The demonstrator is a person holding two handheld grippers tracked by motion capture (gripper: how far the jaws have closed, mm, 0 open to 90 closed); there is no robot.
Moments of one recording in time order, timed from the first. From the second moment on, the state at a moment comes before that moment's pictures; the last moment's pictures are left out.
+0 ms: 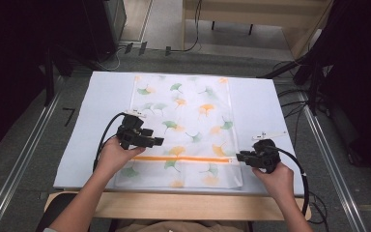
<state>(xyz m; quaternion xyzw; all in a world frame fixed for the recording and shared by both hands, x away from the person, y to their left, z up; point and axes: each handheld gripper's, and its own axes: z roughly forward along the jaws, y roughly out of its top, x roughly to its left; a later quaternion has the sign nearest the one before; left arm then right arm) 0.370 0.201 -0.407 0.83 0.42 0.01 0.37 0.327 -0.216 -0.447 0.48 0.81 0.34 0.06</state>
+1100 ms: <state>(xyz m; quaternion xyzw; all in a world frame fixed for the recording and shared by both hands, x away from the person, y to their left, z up) 0.375 0.191 -0.409 0.84 0.41 0.01 0.37 0.319 -0.199 -0.464 0.44 0.85 0.29 0.08</state>
